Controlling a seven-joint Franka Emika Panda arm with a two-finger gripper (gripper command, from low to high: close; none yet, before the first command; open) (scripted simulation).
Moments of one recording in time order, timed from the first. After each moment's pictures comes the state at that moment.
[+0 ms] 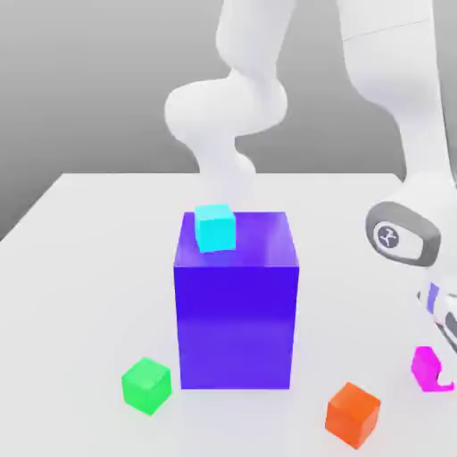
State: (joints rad) arm 0.61 0.44 0.08 -2.43 -0.13 2.86 -0.01
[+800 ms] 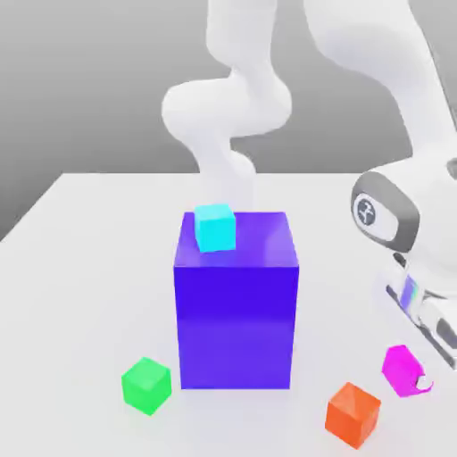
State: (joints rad) arm 0.36 0.33 0.12 -2.35 -0.04 2.56 -0.60
